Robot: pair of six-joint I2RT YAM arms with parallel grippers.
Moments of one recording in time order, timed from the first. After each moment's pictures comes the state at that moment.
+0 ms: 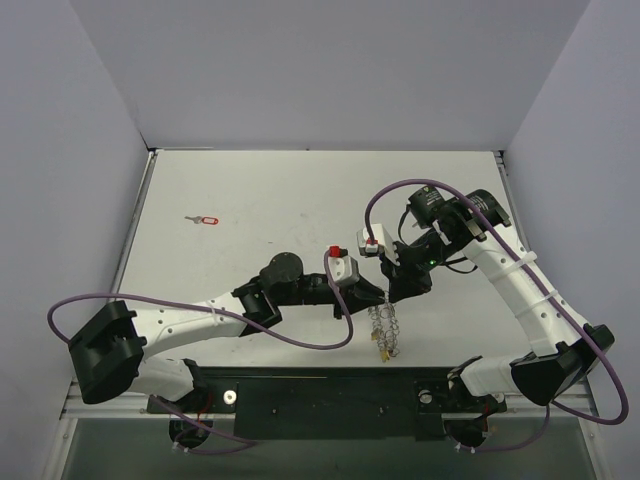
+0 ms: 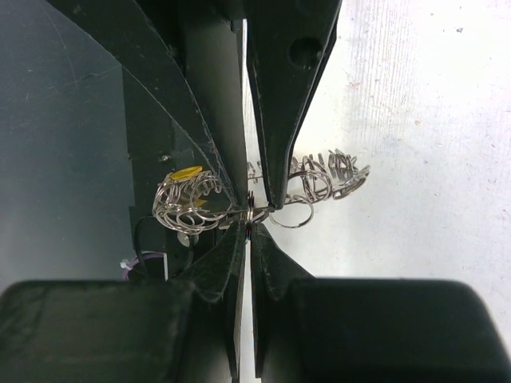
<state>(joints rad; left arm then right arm) -1.06 1.33 0.77 0.60 0.47 -0.08 0.53 1.34 1.50 -1.54 -0.66 -0.93</state>
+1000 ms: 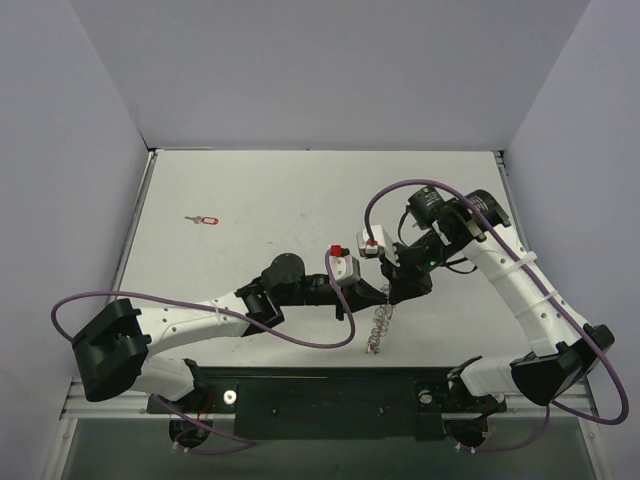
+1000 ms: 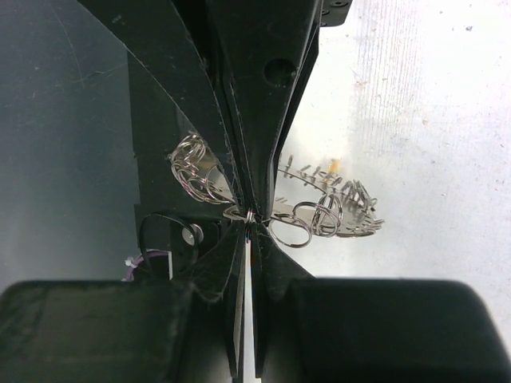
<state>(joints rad) -1.07 1.36 0.77 0.64 0.49 -0.12 0.53 1.34 1.50 -1.55 -0.66 -0.93</state>
